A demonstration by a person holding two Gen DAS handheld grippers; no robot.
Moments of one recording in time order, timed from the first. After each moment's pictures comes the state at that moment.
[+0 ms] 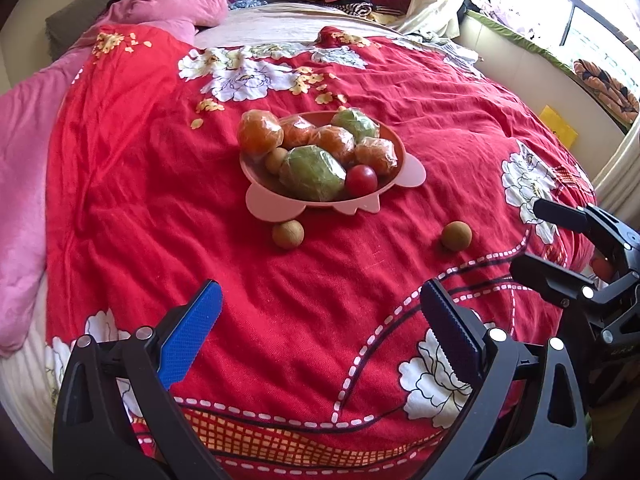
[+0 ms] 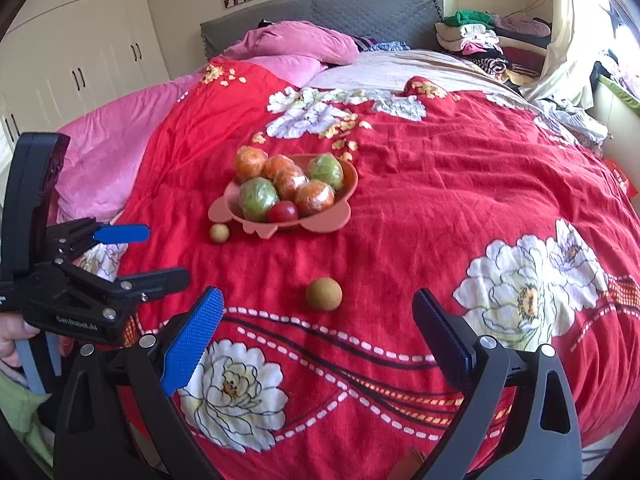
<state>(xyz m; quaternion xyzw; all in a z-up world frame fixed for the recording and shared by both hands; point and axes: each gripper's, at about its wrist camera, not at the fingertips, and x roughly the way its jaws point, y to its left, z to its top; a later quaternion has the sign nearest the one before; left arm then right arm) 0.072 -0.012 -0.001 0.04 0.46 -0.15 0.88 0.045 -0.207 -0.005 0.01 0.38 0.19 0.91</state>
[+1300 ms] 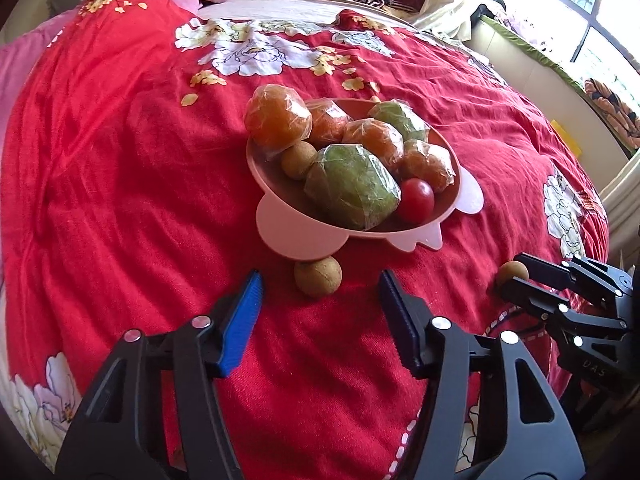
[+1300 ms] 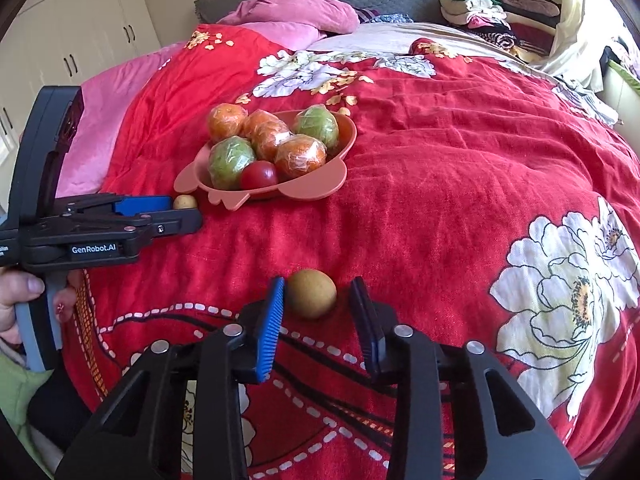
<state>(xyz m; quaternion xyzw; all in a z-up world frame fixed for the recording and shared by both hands) 0.130 0.001 -0.040 0.00 0.48 -0.15 0.86 0.085 -0.199 -0.048 0.01 0.42 0.19 0.89</state>
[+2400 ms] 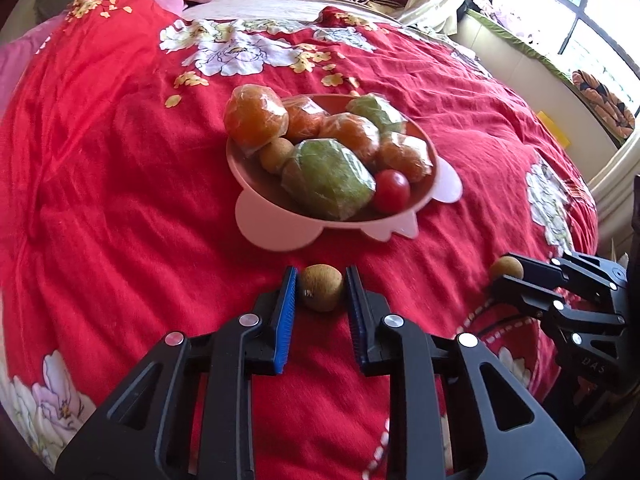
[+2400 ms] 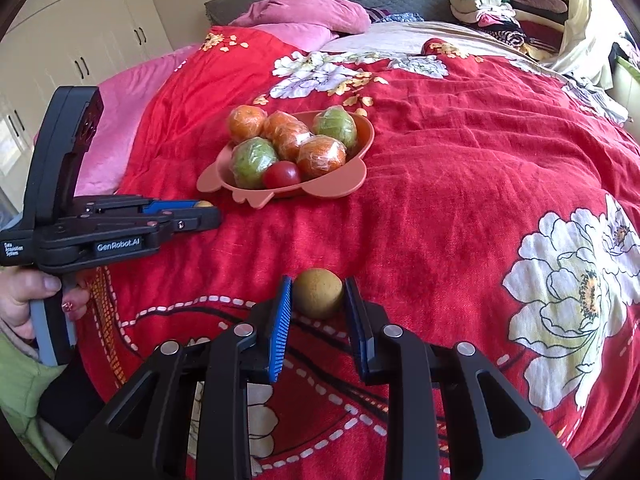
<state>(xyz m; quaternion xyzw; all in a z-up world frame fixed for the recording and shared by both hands) 0.121 -0.005 -0.034 0.01 0.48 -0.18 0.86 0.074 -0.197 -0.040 0.02 0.42 0.22 0.88</state>
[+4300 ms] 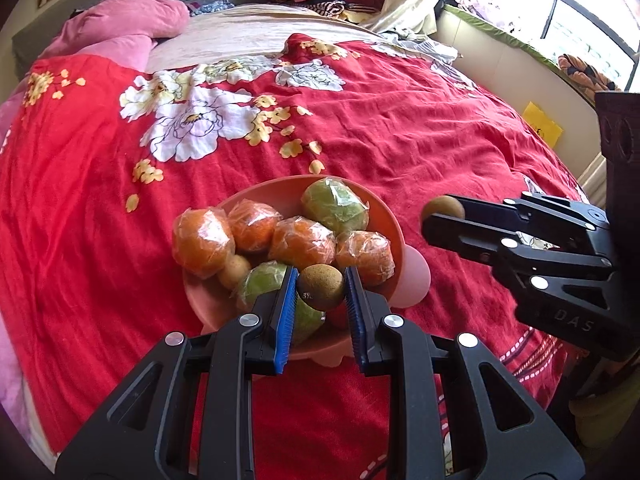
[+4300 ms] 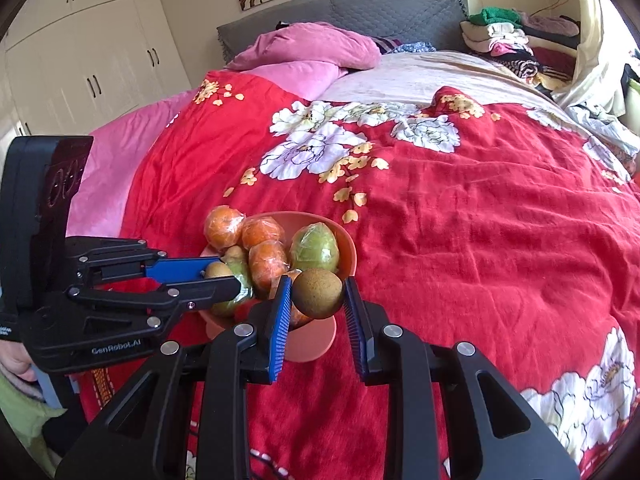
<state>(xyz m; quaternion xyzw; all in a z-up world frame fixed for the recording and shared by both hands) 0.172 -0.053 0.002 0.05 0.45 -0.20 0.87 0.167 -0.203 -0.001 0.02 0.38 0.24 0.89</state>
